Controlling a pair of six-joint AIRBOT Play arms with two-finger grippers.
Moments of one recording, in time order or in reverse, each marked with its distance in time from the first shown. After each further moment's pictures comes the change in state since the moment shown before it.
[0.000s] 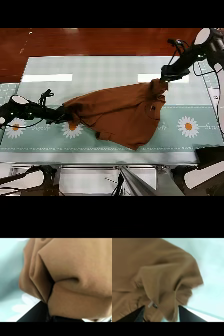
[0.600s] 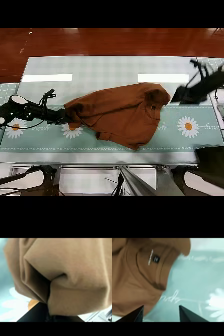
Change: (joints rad) left arm 0.001 0.005 0.000 -0.013 -0.078 0.150; right arm -0.127 0.554 -0.747 0.129 -0.151 0.067
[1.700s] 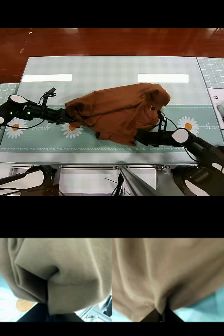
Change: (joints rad) left arm 0.000 0.006 0.011 -0.049 -0.053 0.061; right arm 0.594 0.260 -0.798 0.552 -0.866 0.225
